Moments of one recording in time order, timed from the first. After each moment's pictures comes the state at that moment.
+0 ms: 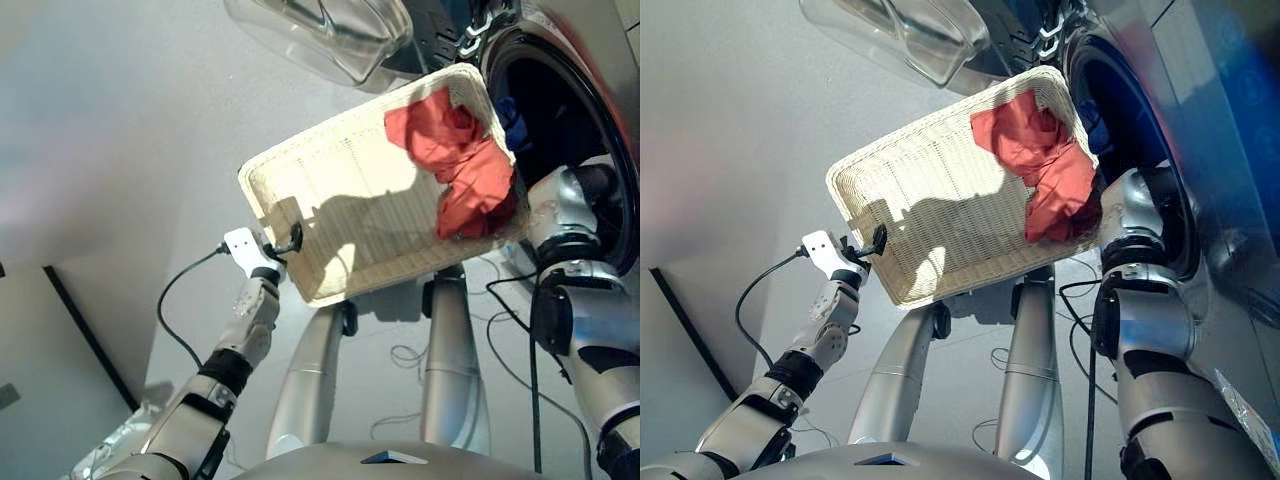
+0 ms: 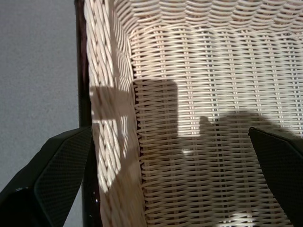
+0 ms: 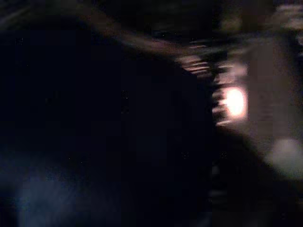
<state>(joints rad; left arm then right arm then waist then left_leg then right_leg) -0.34 0.23 -0.37 0.62 -0.83 -0.34 0.10 -0.84 -0.43 -0.03 1.00 0.41 -0.32 -0.68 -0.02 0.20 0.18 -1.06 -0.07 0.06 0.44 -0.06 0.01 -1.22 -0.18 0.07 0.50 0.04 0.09</state>
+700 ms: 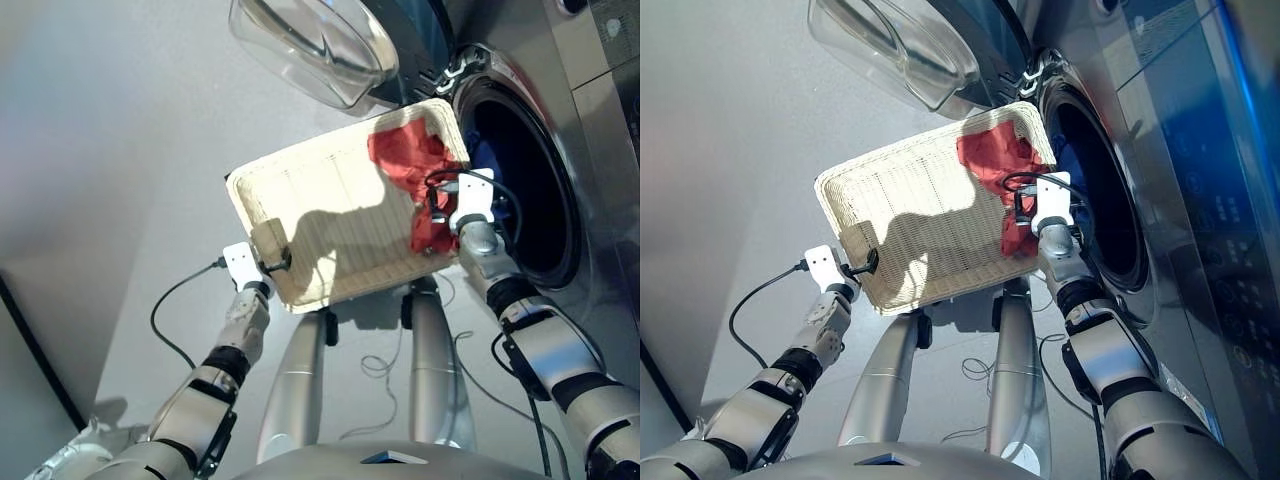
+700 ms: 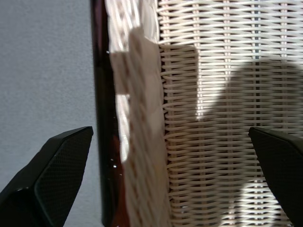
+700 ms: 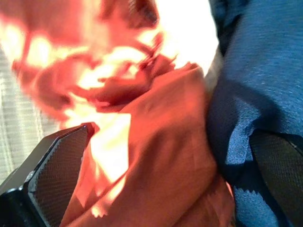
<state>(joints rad) -0.46 0.20 -0.31 0.97 -0.75 -0.31 0.02 -0.81 -0.37 0.42 1.17 0.35 -0.24 -0.11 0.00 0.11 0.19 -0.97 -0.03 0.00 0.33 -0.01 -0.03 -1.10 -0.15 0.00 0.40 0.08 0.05</state>
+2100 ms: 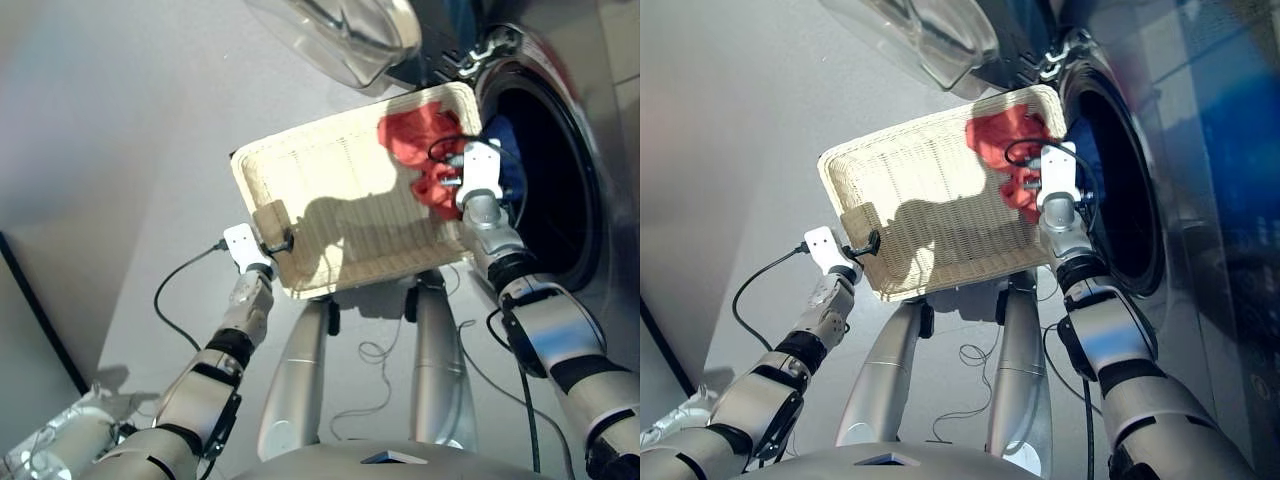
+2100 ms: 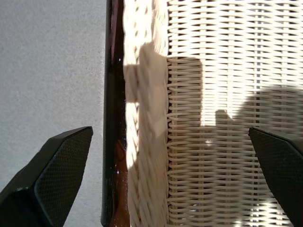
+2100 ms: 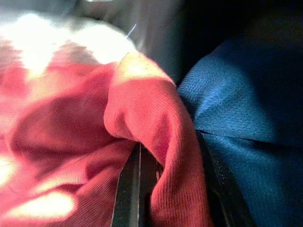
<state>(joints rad) -0.43 0.19 -0.26 0.86 -0.72 -0.31 0.09 -0.81 -0.42 0.15 0.77 -0.02 -0.18 -0.49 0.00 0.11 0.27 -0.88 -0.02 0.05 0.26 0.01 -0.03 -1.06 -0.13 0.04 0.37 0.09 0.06</state>
